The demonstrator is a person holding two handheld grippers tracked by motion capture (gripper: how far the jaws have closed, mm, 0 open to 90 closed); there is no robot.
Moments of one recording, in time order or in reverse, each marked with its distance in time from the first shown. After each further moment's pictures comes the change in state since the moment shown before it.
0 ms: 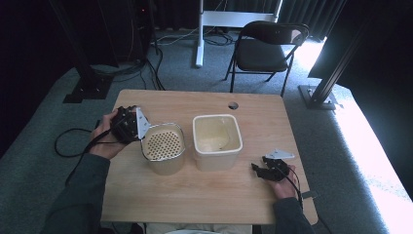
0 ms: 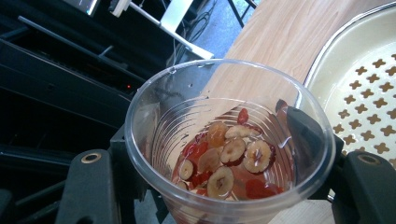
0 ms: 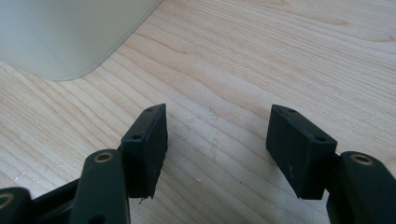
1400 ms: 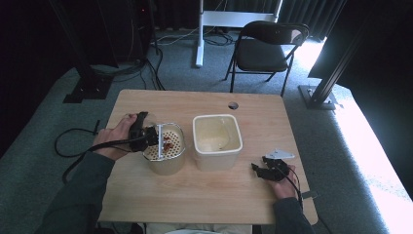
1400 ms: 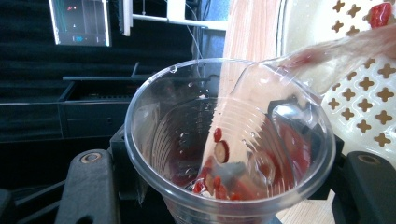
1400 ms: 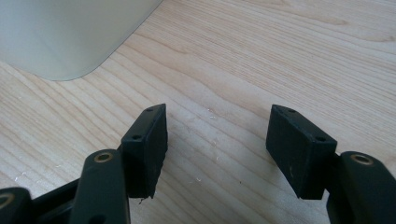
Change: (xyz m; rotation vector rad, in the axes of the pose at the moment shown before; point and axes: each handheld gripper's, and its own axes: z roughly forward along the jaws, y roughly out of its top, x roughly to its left) left arm -0.040 0.019 0.002 0.112 0.119 0.462; right arm 0.000 0.000 0.000 0.000 0.000 0.001
